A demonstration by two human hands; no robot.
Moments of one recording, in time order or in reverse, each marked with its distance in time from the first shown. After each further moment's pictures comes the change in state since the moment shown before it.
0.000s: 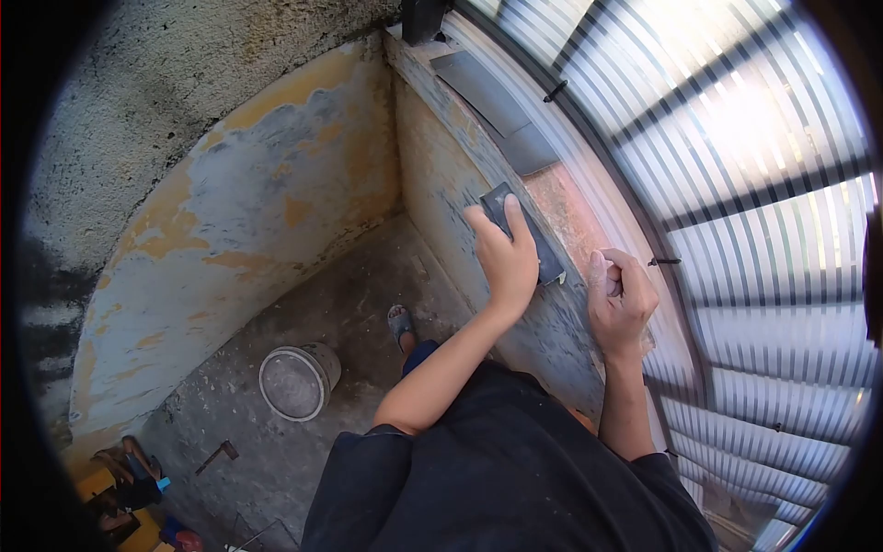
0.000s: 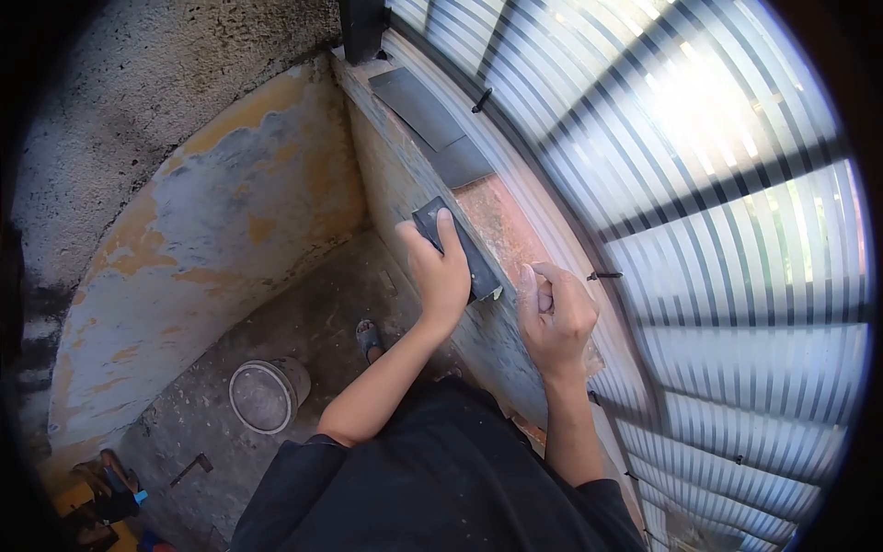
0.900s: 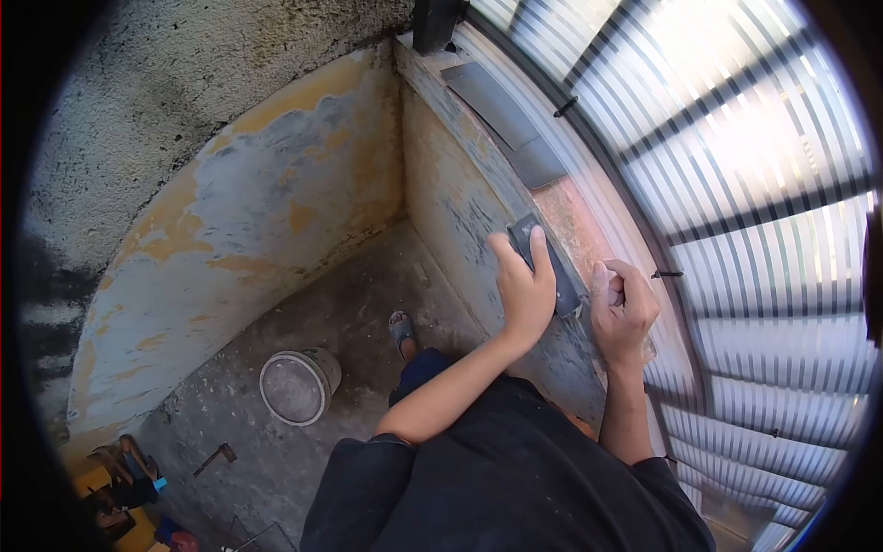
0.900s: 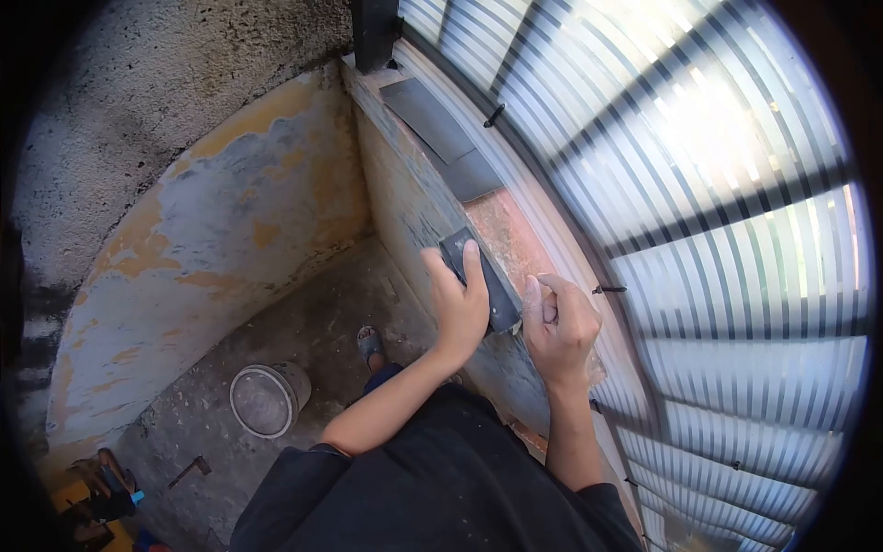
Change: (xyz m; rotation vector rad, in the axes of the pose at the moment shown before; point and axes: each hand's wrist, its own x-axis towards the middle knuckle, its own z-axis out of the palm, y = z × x) left_hand -0.011 -0.004 0.004 0.020 0.015 0.181; right_hand 0.002 -0.003 0.002 -0.027 -0.018 0.017
